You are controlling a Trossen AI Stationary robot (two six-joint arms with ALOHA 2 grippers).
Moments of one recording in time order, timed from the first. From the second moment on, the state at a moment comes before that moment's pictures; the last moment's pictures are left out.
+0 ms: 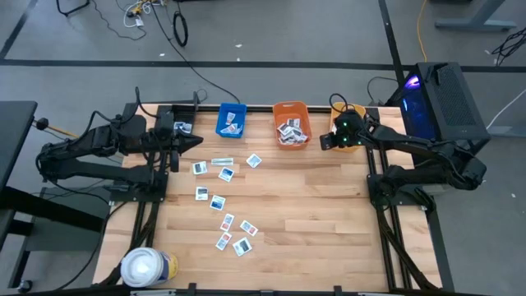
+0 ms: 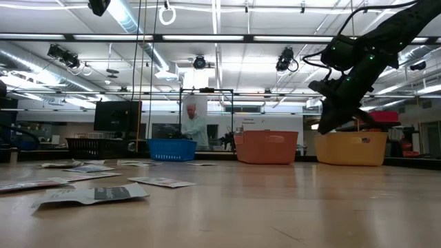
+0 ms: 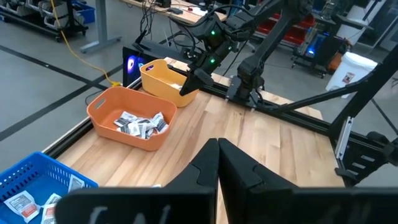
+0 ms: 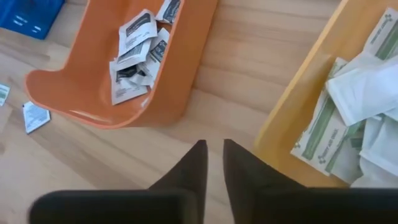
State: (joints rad) left arm 0.09 0.67 0.97 -0.55 -0.15 -0.28; right arm -0.69 1.11 0.55 -0.33 -0.04 0.56
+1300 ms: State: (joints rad) left arm 0.09 0.67 0.97 -0.55 -0.15 -0.31; right arm -0.59 1.09 0.55 -0.45 0.17 0.66
